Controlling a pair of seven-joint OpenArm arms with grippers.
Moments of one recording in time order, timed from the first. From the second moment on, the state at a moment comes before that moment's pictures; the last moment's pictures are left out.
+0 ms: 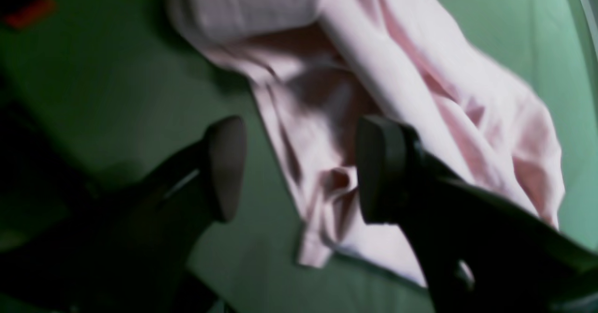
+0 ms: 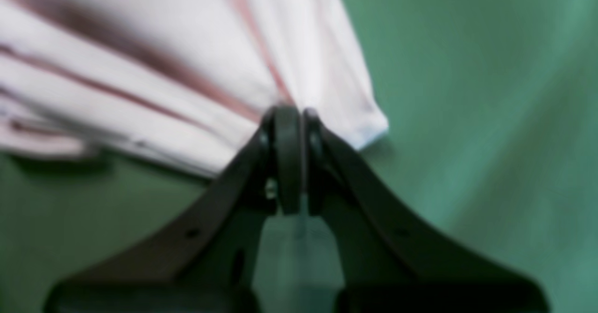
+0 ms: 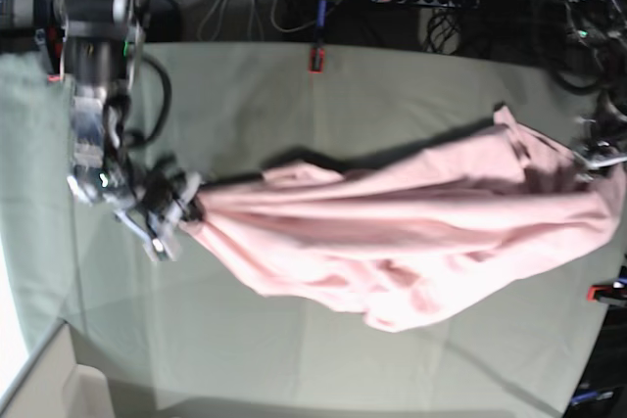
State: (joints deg) left arm 6.7 -9.8 -40.3 90.7 -36.2 6.7 52.0; right arm 9.4 7.4 11.2 63.9 -1.5 39.2 -31.4
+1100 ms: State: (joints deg) left arm 14.6 -6.4 -25.0 90.6 -35.9 7.1 51.8; right arm -3.4 6.6 36.3 89.3 -0.9 40.1 -32.6
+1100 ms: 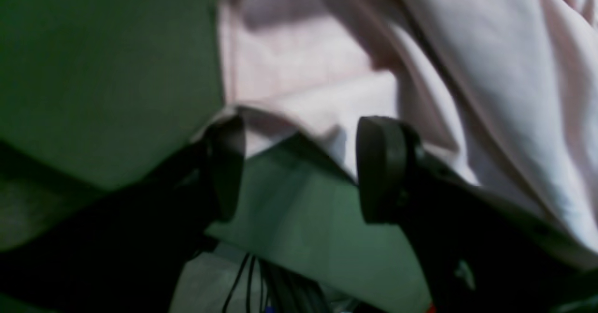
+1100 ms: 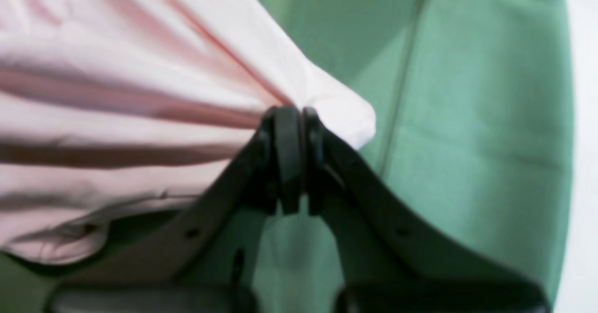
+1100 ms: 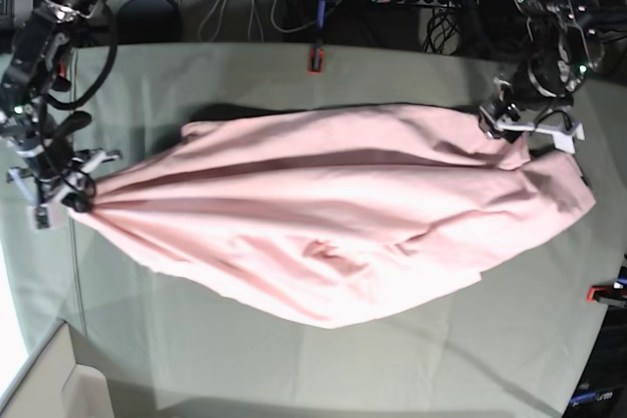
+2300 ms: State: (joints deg) left arm 7.5 -11.6 -47.1 86.4 -36.6 6.3 48.9; right arm -15.9 -1.3 36.8 98.5 -1.1 40.1 -32.5
